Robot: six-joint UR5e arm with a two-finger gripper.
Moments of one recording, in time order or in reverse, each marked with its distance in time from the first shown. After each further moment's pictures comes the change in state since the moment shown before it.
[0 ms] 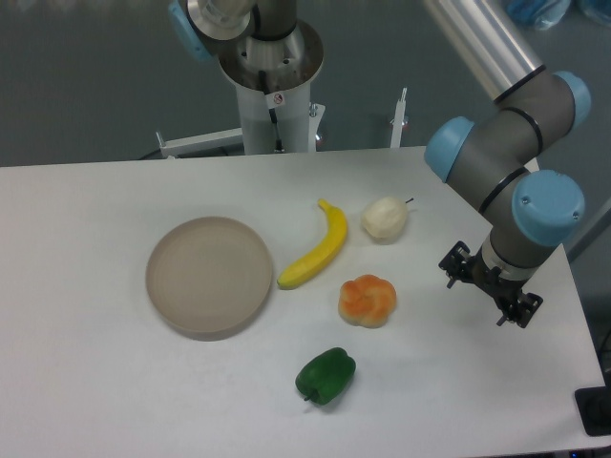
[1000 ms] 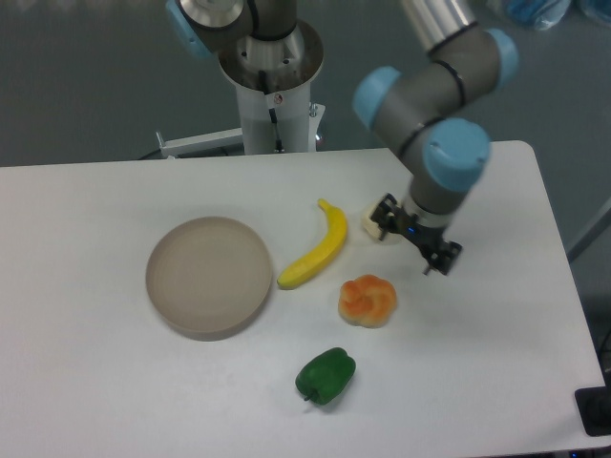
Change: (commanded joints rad) arm -0.077 0.334 -0.512 0.127 -0.008 -0.084
